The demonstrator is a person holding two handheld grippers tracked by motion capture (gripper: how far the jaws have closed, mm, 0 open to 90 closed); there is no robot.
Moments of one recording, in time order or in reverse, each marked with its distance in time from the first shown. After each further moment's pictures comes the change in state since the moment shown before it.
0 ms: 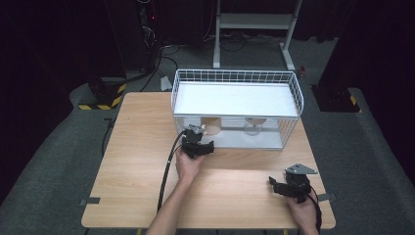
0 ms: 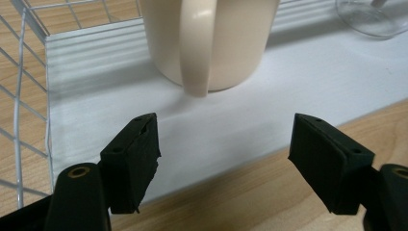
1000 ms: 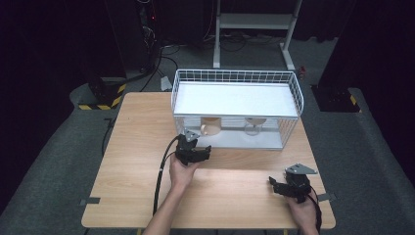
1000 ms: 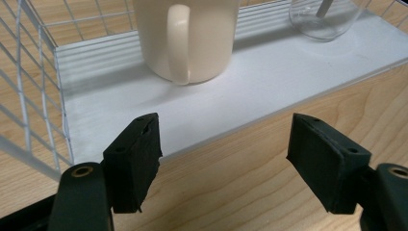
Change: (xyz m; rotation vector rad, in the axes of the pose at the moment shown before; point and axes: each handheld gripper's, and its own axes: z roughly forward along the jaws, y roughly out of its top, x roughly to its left) left arm 0.000 -0.012 -0.042 -0.064 -0.059 0.035; right arm 0.000 0.000 0.000 0.000 0.000 0.000
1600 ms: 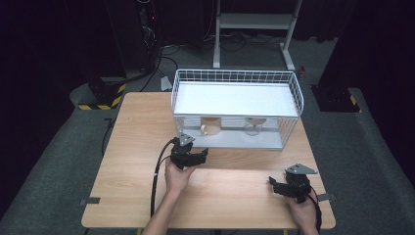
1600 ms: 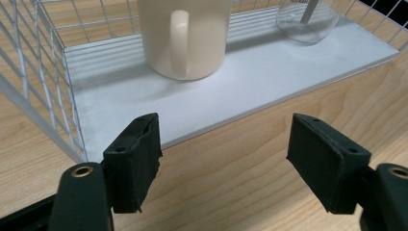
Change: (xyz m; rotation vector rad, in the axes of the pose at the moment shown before) left arm 0.003 -0.007 -0.022 -0.027 -0.026 -0.008; right arm 0.000 0.000 0.000 0.001 0.000 0.006
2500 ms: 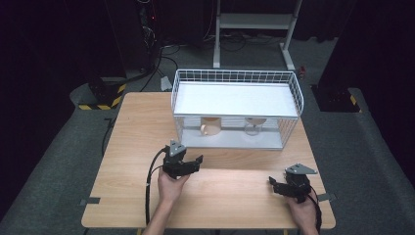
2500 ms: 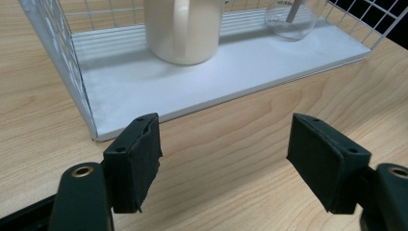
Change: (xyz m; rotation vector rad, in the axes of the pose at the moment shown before) left arm 0.003 -0.022 -0.029 -0.036 -0.040 -0.038; right arm 0.000 0.000 0.000 0.000 -0.001 0.000
